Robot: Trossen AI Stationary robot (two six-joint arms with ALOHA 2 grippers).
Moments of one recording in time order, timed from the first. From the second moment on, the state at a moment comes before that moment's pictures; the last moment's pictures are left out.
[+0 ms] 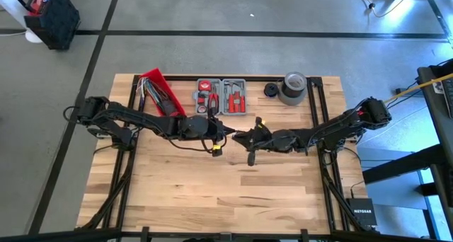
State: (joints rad) left arm -0.10 1.54 0.98 0.21 -0.30 0.07; right arm 0.23 1.44 0.65 0.65 0.42 0.17
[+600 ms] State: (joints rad) left arm -0.10 1.53 0.99 0.21 -0.29 0.06; right arm 0.25 1.28 0.82 -0.03 0.37 0.12
